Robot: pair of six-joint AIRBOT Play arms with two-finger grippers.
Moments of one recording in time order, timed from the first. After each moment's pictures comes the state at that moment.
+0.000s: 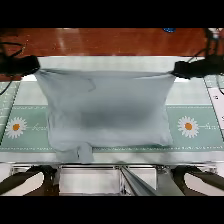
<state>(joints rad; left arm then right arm) 0.07 -1.23 1.29 1.41 -0.96 -1.66 -0.05 -1.29 1.31 -1.23 1.05 1.49</state>
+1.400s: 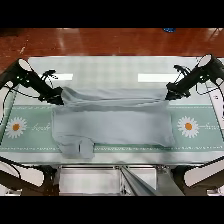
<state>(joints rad) 0.14 -1.76 1.41 1.18 -1.52 -1.35 -0.18 -1.80 1.51 -1.20 1.55 1.39</state>
